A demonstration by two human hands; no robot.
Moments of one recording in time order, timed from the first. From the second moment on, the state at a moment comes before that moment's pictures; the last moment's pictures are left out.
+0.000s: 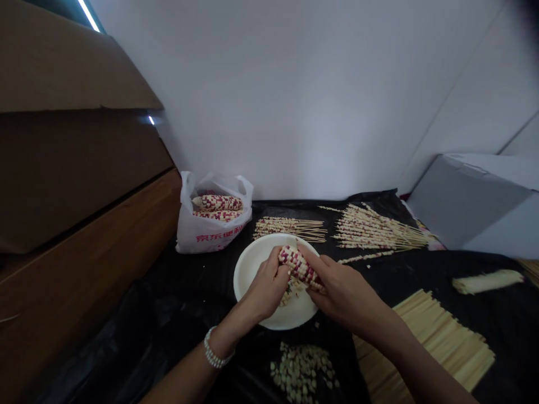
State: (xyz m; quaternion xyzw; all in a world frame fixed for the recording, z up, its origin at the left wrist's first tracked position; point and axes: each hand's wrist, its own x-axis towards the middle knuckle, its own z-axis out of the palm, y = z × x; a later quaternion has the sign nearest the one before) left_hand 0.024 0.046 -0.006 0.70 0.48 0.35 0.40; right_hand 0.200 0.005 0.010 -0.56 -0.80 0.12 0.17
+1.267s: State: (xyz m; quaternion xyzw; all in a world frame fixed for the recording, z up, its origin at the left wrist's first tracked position) left_hand 0.005 0.051 0.000 0.58 0.40 0.33 0.63; right_hand 0.201 0.007 0.016 -0.50 -0.77 0.26 0.30
